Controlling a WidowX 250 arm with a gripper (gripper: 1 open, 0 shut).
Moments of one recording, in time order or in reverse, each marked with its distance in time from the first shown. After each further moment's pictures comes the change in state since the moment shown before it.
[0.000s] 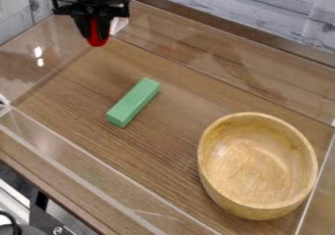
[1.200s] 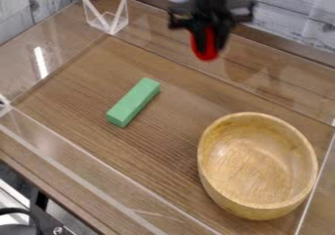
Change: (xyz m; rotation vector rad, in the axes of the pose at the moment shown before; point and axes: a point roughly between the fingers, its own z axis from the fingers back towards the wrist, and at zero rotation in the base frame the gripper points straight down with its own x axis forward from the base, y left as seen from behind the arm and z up) arm -0.029 -0.146 0.057 -0.148 0.028 0.111
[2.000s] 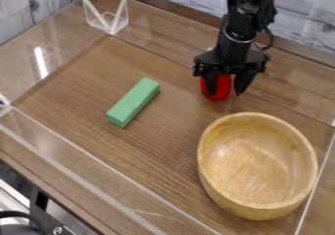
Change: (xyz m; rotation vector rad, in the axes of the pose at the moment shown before) arm -0.027 -0.037 -0.101 0.111 0.059 0.042
